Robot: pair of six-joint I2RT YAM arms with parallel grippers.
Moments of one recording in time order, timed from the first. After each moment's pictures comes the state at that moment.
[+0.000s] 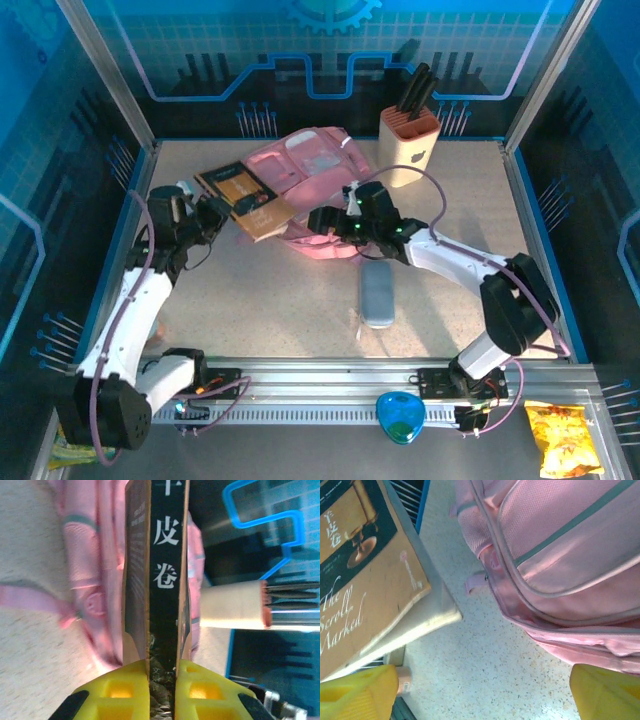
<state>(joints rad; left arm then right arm) -0.01 1.05 0.87 -0.30 0.32 -1.05 0.60 1.56 1.02 -0.03 -0.34 0.84</state>
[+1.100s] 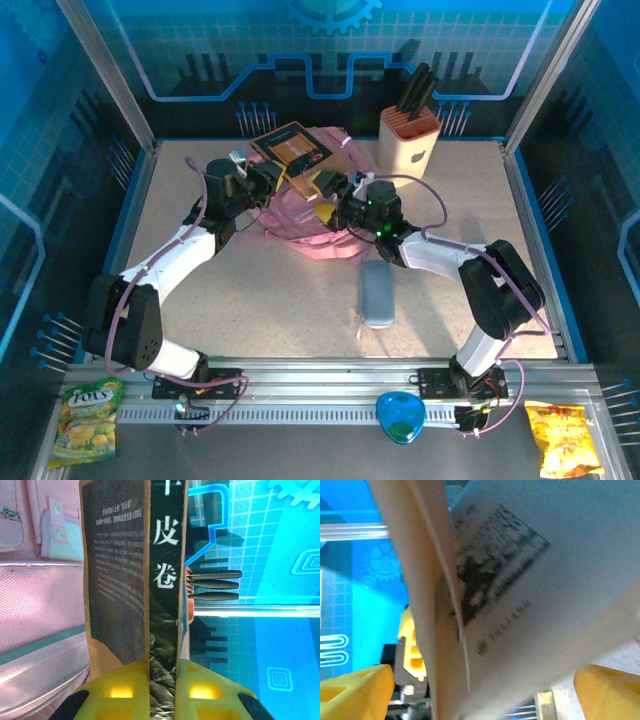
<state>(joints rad) -0.24 1.46 0.97 0.26 0.31 -1.37 0.58 1.70 0.98 0.63 -0.35 1.54</state>
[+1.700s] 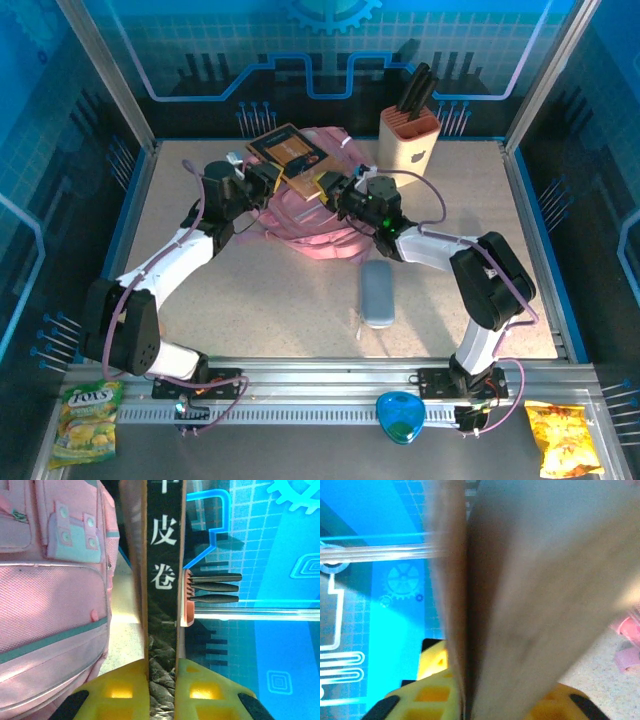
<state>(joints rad) -0.24 1.43 0.95 0.24 0.29 -1.36 0.55 1.76 1.01 0.72 -0.32 1.57</state>
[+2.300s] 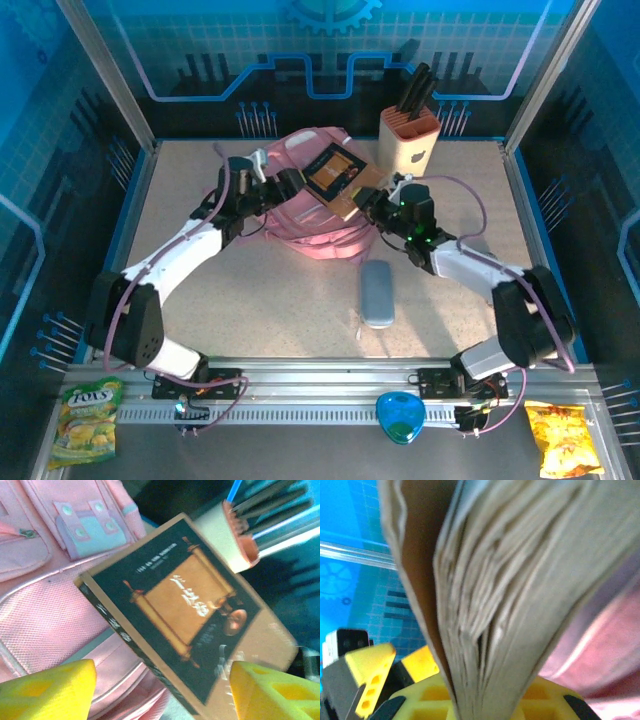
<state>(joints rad) -0.32 1.51 1.09 -0.02 0.29 -0.77 0.41 1.43 0.80 0.37 -0.27 1.14</state>
